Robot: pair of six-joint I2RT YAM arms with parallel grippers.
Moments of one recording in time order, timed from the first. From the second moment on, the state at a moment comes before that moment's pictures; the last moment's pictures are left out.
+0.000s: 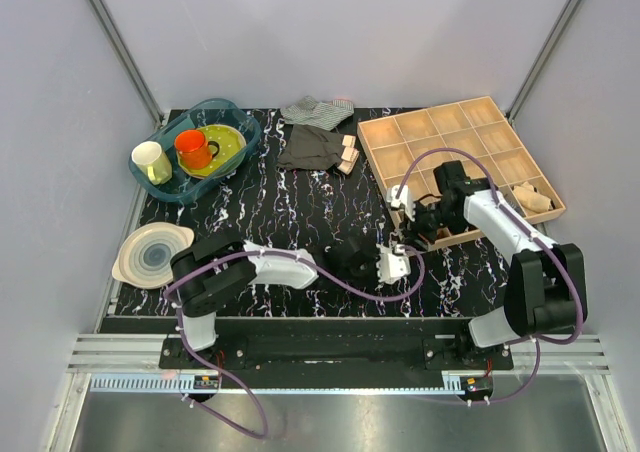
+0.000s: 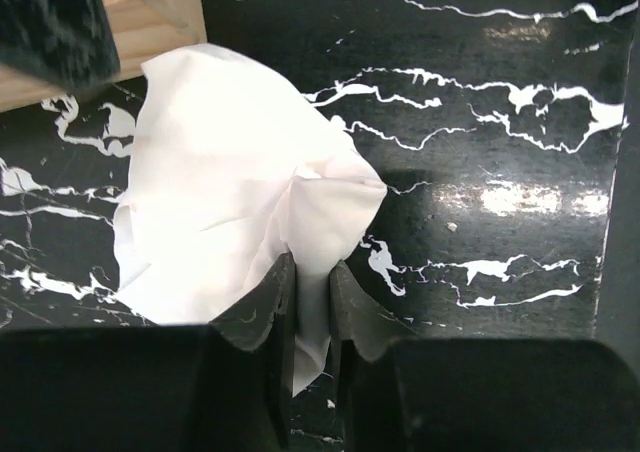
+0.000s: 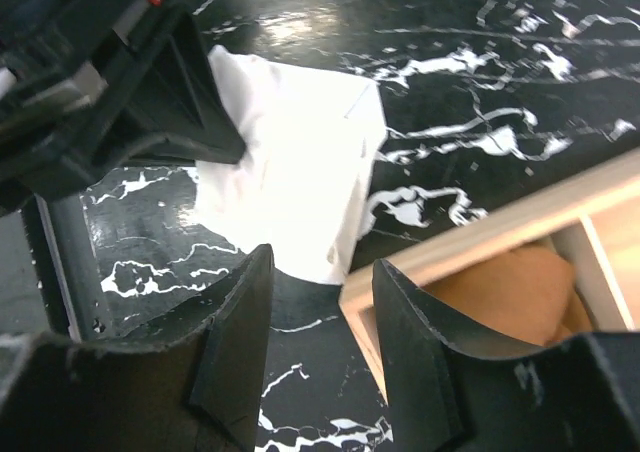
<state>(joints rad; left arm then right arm) -1.14 1.85 0.95 0.19 0.13 0.39 0.21 1.47 1.00 -0.87 -0.72 -1.11</state>
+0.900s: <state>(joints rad) -0.88 1.82 0.93 0.08 0.41 -0.19 0.11 1.35 0.93 -0.79 -0.84 -1.05</state>
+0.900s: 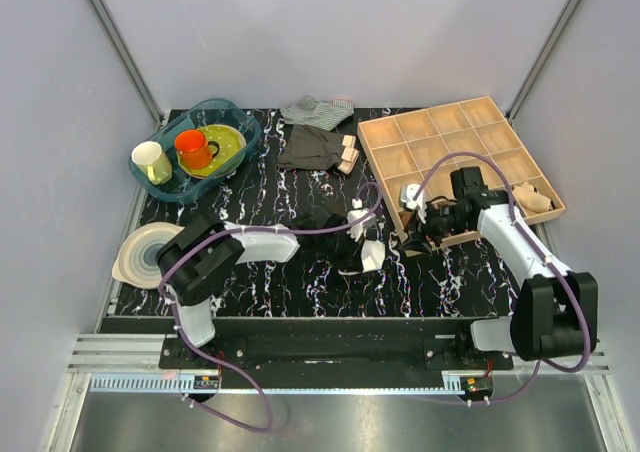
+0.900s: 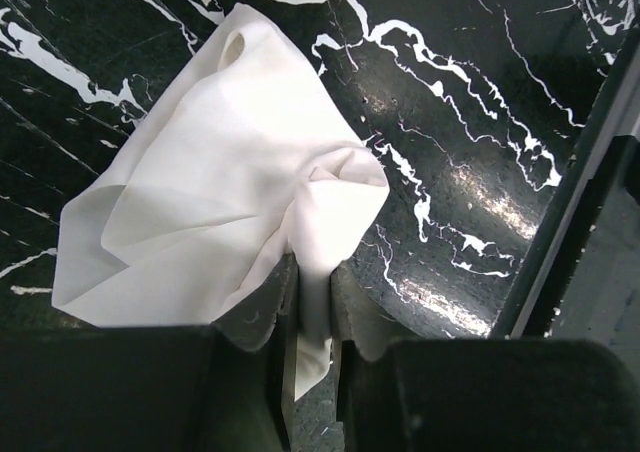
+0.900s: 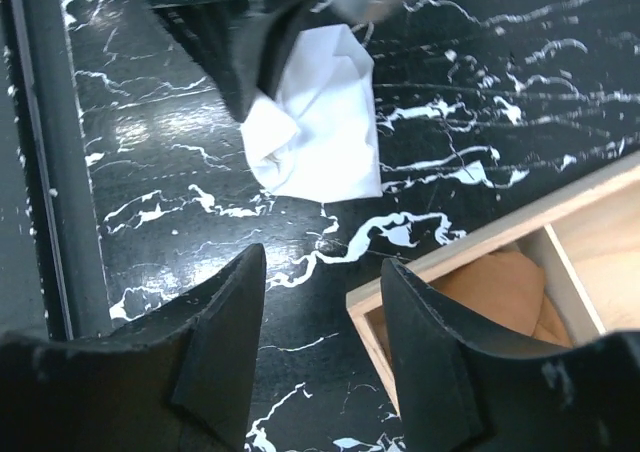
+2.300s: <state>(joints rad) -0.76 2.20 1.50 -0.53 0.84 -0.09 0.57 1.37 0.62 -0.37 -0.53 -1.40</state>
